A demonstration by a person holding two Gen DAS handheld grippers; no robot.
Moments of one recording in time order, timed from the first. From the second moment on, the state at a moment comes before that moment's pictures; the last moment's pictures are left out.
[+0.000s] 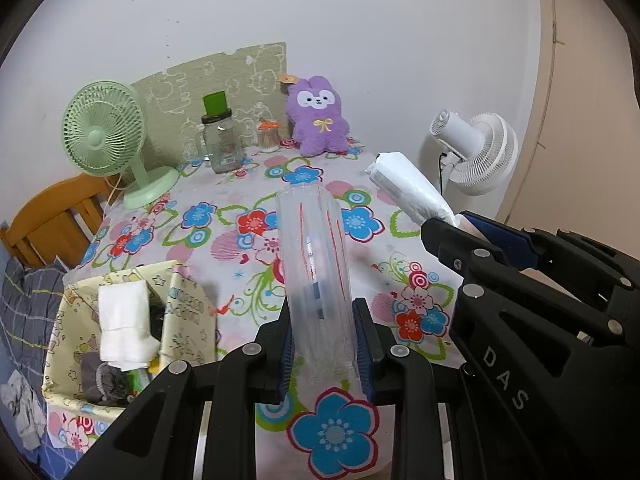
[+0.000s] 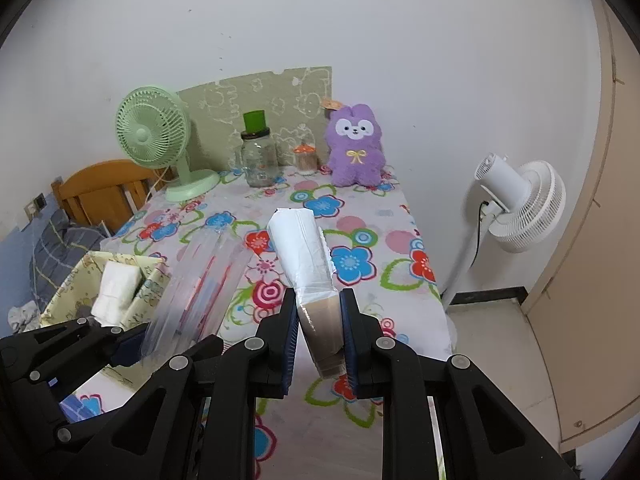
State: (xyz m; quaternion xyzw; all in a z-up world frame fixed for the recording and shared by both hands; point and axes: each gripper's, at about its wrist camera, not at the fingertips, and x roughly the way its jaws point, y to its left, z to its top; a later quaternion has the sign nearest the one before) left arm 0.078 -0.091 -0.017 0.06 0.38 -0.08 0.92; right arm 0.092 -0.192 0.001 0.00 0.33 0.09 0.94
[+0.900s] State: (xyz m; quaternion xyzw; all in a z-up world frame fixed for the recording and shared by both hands) left arm 0.072 -0.010 -0.004 0.05 0.36 -0.04 0.93; right arm 0.091 -0.097 0.016 -0.03 0.32 0.16 0.93
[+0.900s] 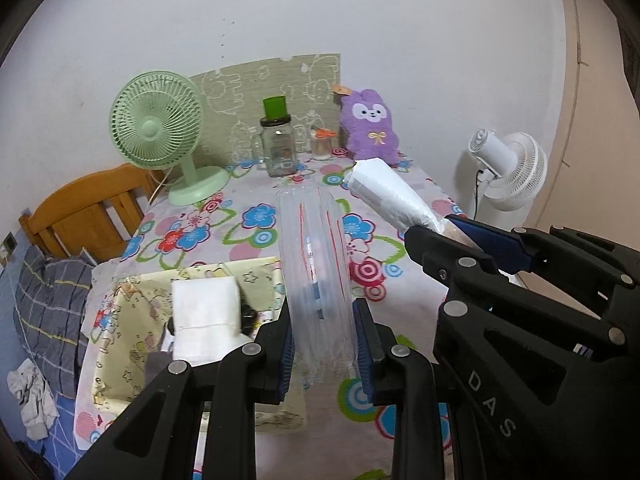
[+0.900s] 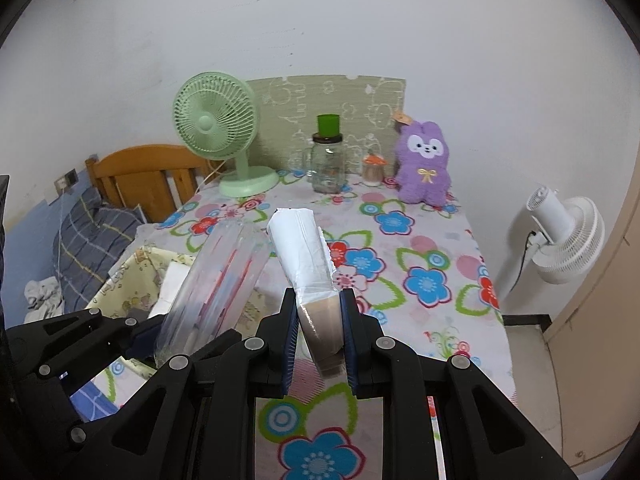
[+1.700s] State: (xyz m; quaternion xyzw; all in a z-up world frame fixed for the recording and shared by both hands) left arm 0.079 0.057 -0.018 0.04 0.37 0.01 0.93; right arm 0.104 -0.024 0.008 -0.06 0.33 0.20 0.92
